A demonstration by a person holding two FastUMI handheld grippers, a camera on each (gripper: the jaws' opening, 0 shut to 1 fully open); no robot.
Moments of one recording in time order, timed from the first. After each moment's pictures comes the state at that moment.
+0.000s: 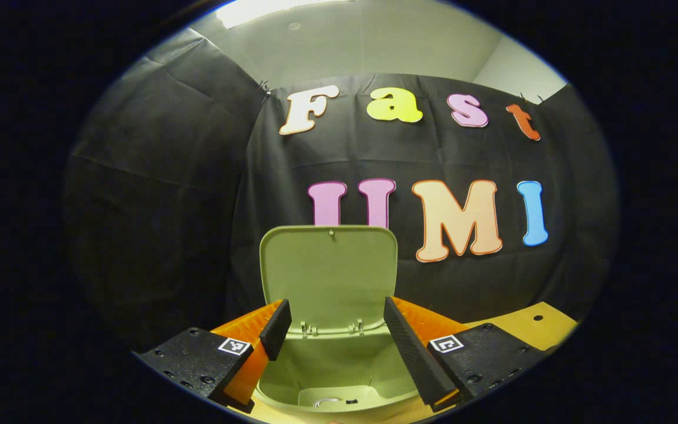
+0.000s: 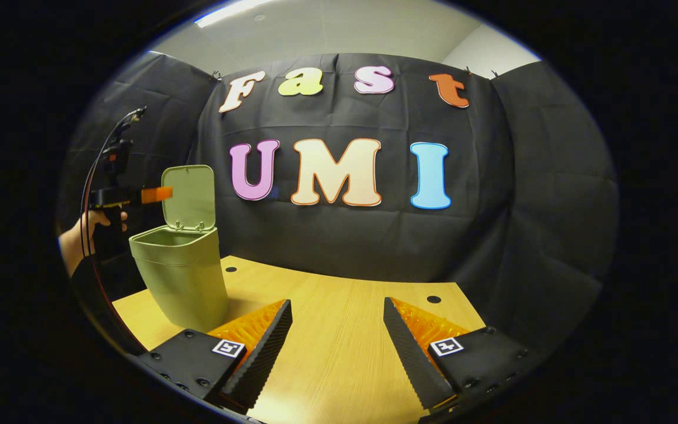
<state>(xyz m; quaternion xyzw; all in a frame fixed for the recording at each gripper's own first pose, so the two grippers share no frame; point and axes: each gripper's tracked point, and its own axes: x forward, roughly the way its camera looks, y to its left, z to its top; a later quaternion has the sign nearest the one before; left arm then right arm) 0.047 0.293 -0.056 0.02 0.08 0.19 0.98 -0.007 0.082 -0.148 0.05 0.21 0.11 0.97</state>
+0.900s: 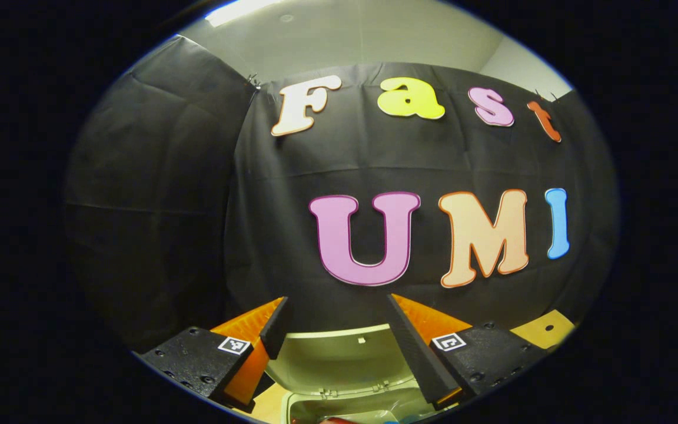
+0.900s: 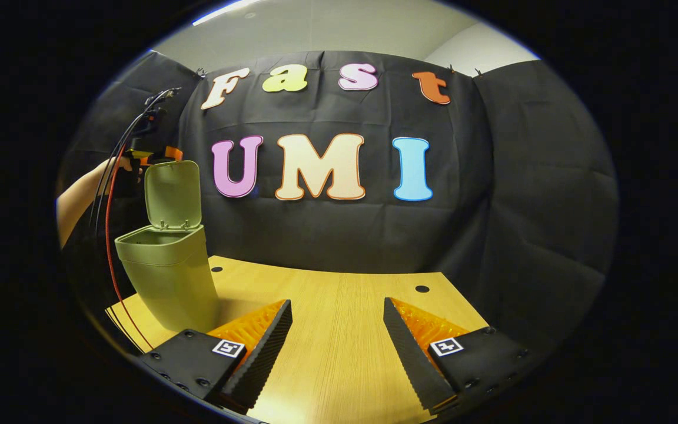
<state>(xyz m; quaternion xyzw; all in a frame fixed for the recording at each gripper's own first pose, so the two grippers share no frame) 0.142 0.366 -0.018 0.02 0.10 0.20 0.97 -0.023 0.086 -0.159 0.05 0.22 0.06 0.97</state>
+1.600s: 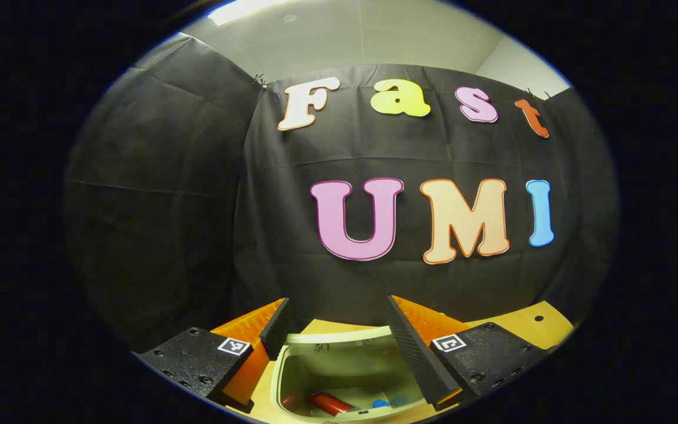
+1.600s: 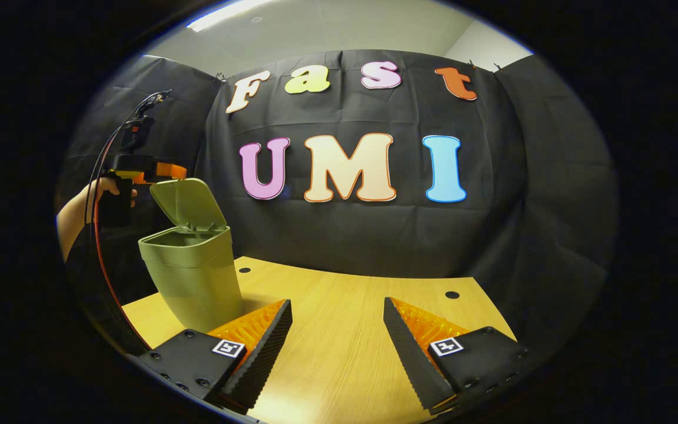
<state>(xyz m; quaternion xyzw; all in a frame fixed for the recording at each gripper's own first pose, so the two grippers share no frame) 0.047 0.306 -0.053 0.01 0.14 0.20 0.97 -0.006 0.107 -0.161 0.08 0.22 0.14 0.96</state>
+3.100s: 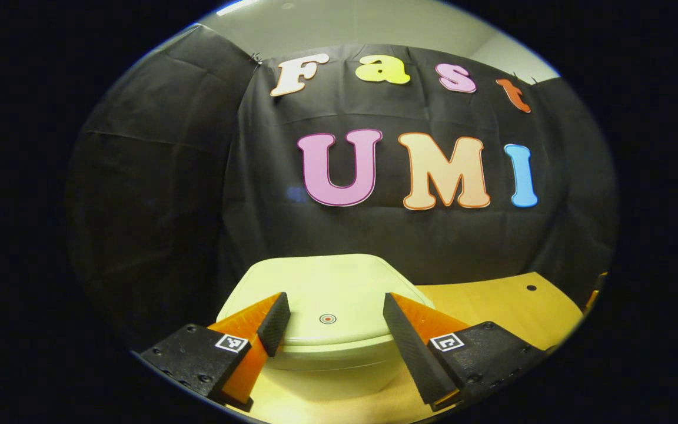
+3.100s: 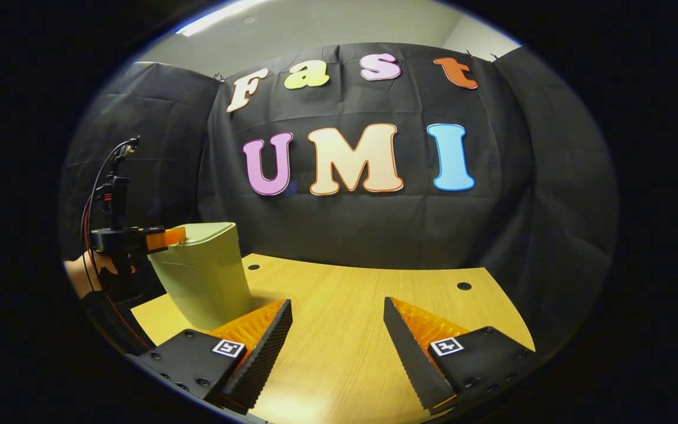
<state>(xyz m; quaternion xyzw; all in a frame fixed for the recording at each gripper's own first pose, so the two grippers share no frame) -0.006 0.252 -0.157 -0.01 0.18 0.18 0.97 -0.004 0.106 -0.167 0.10 0.23 0.15 0.96</state>
